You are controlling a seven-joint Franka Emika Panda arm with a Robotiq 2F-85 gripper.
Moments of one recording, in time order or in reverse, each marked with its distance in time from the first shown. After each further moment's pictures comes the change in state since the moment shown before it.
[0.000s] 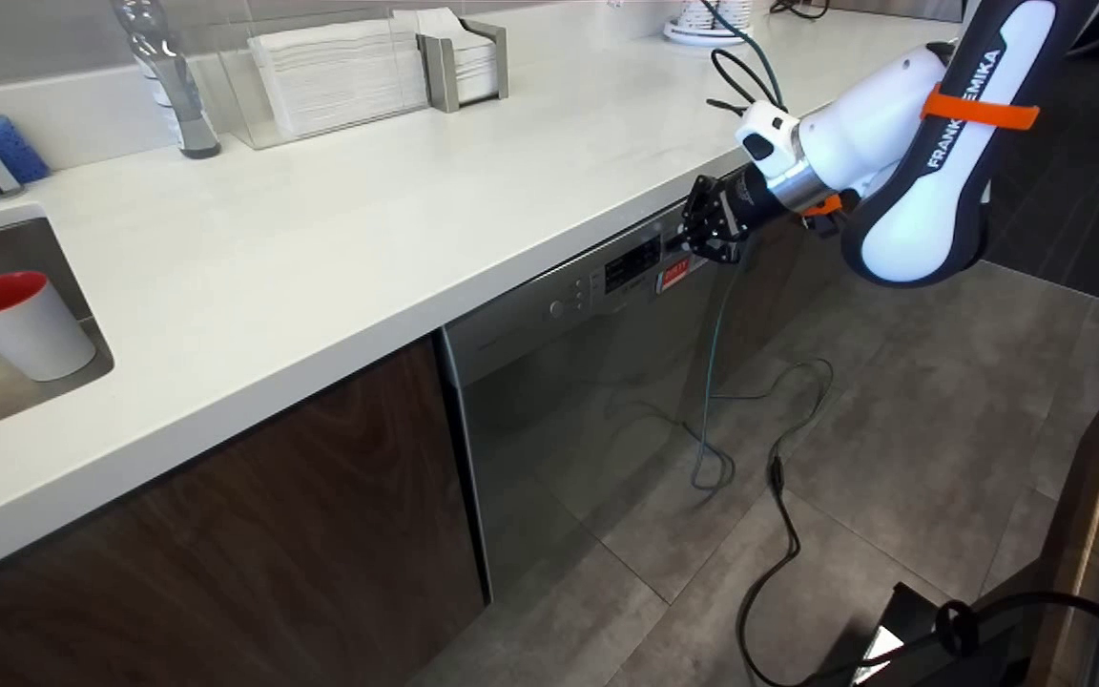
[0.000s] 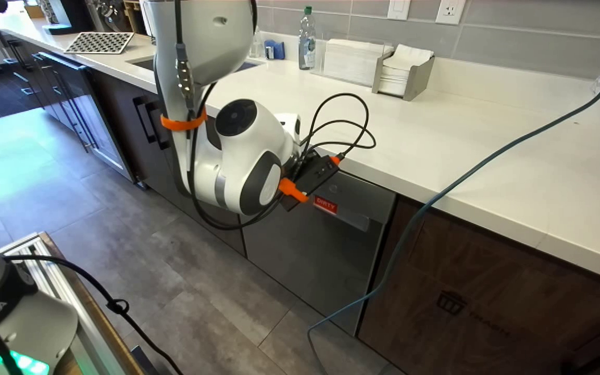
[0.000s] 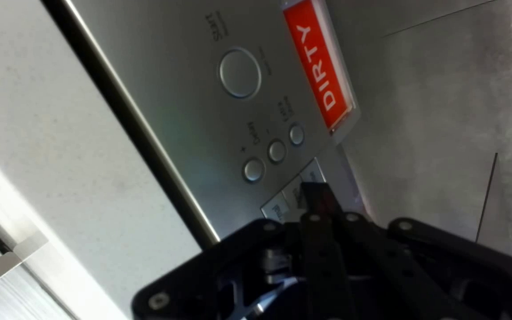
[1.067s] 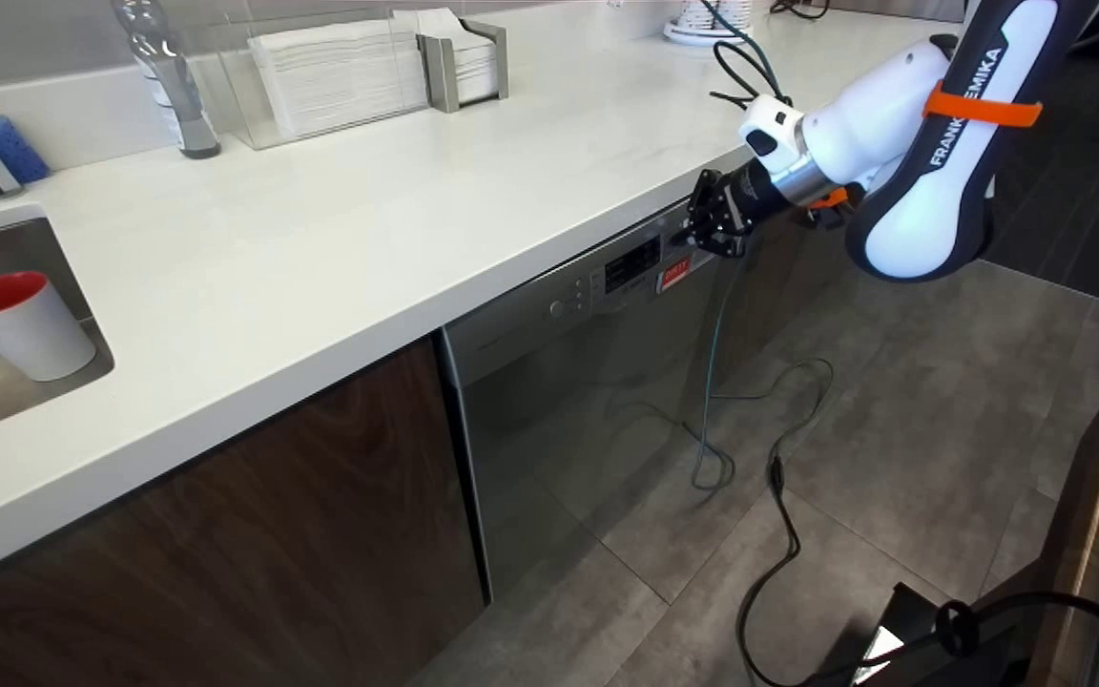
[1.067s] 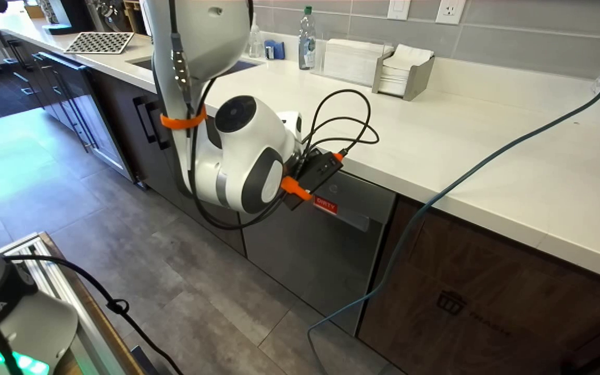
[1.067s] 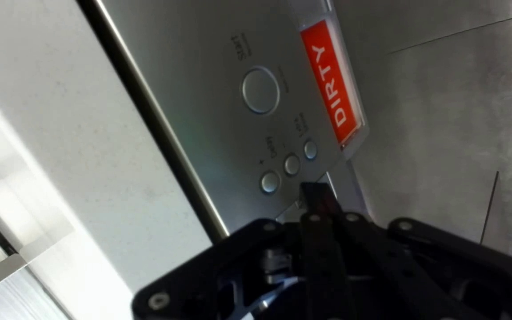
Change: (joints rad) arm 0.065 -0.014 -0.074 -0.005 0.006 0.002 0.000
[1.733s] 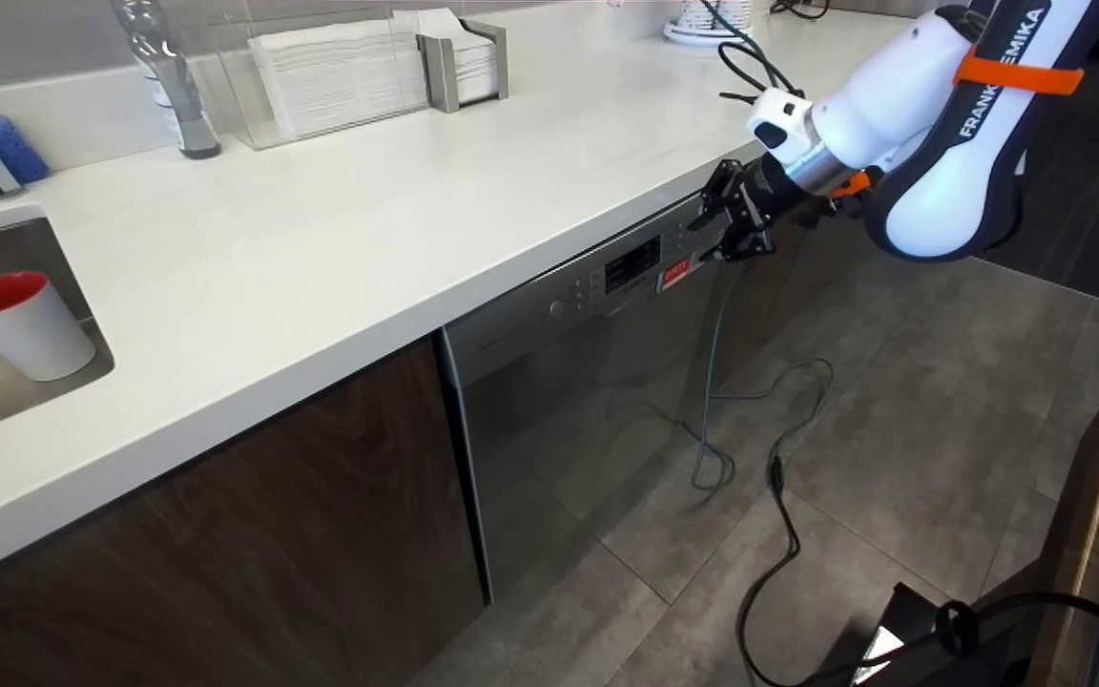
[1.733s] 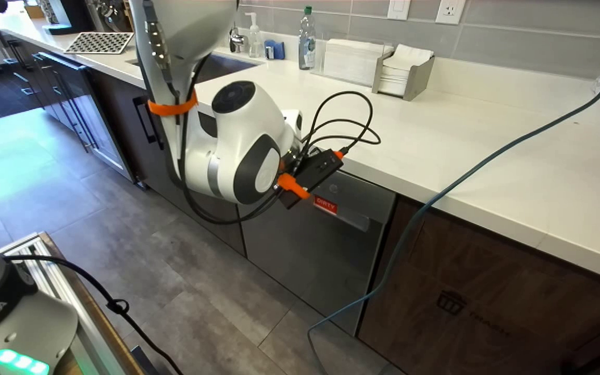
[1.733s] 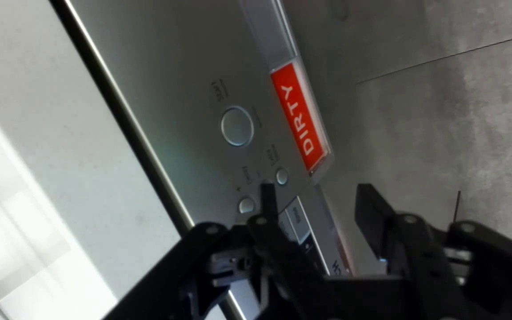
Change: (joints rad) arm 0.019 -0.092 -0.030 -0.065 0.003 -0.137 0.000
